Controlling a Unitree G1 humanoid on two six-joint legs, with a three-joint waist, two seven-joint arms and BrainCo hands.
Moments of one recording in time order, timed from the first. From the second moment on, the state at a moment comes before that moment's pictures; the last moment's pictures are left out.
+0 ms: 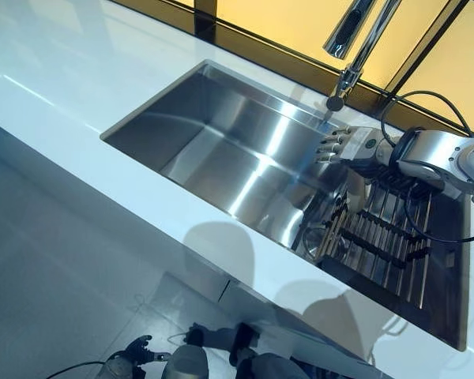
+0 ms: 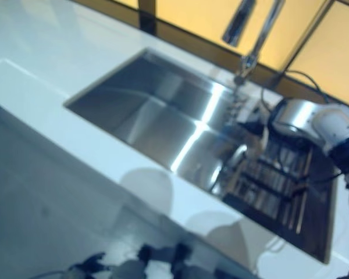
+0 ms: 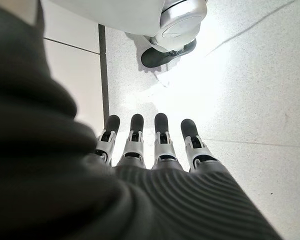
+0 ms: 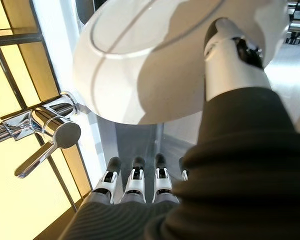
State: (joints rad) left arm 0.02 0.42 -0.30 0.96 0.10 0.06 -0.03; right arm -1.17 -1.13 0.88 0.42 -0.94 -0.55 0.21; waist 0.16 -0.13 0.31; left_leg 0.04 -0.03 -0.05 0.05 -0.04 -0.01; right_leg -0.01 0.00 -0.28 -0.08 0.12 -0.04
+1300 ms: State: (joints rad) left arm 0.00 0.44 -0.30 0.94 0.10 0.07 -0.03; right arm -1.17 -1.12 0.88 0.49 -0.98 -0.55 0.23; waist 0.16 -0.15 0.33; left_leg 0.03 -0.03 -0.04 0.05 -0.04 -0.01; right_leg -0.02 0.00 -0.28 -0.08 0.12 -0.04
